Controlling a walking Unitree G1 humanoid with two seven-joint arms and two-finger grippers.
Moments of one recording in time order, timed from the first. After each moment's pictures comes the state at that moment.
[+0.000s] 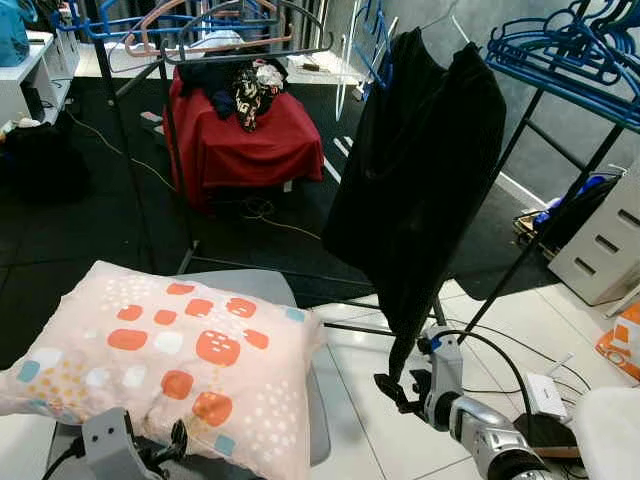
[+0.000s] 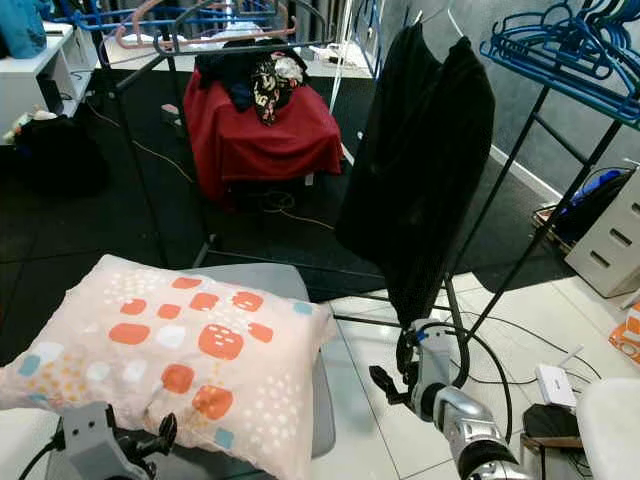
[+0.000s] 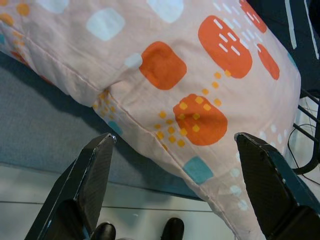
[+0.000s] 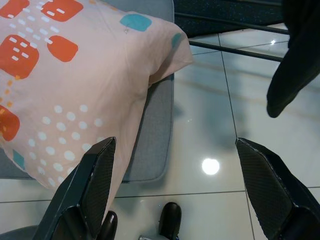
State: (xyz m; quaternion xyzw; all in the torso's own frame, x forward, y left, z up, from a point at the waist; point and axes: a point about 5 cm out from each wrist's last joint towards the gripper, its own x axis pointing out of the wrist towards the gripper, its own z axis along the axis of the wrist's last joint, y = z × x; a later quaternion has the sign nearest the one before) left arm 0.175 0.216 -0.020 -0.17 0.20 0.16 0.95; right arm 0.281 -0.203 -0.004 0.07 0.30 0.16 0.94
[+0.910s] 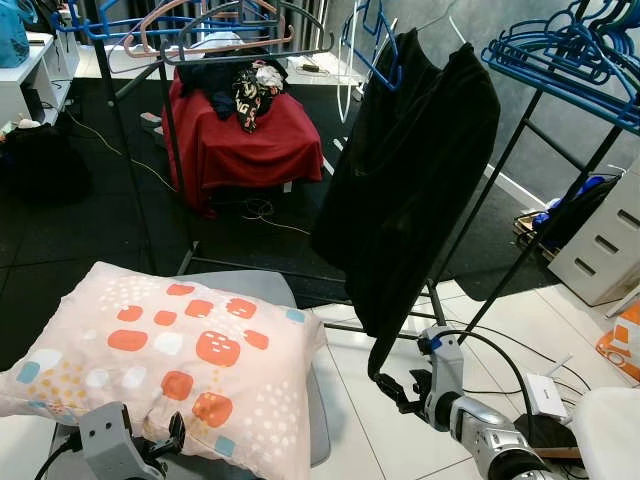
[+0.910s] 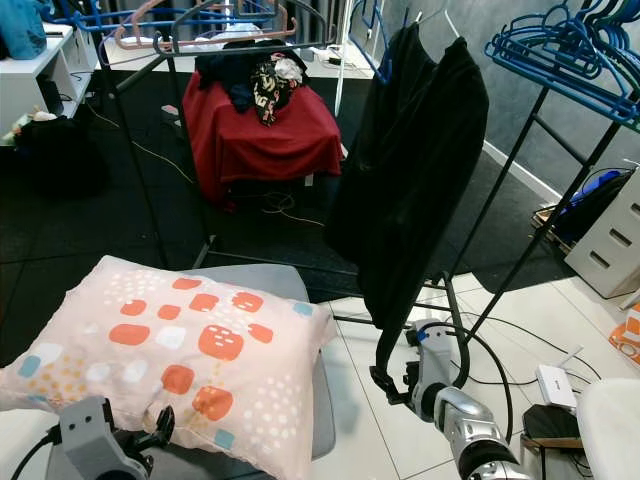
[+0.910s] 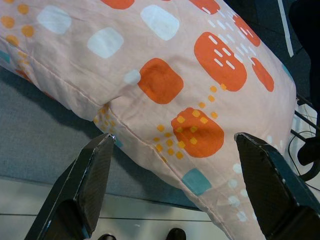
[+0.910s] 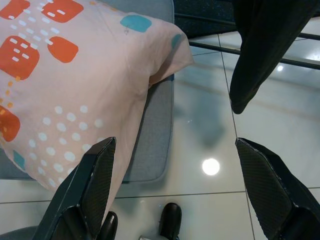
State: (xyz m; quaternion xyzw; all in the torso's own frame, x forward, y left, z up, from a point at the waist) left arm 0.178 0.218 -0.012 -0.16 0.18 0.16 0.96; right arm 0.281 -0.204 -0.004 0.08 0.30 0.16 0.94
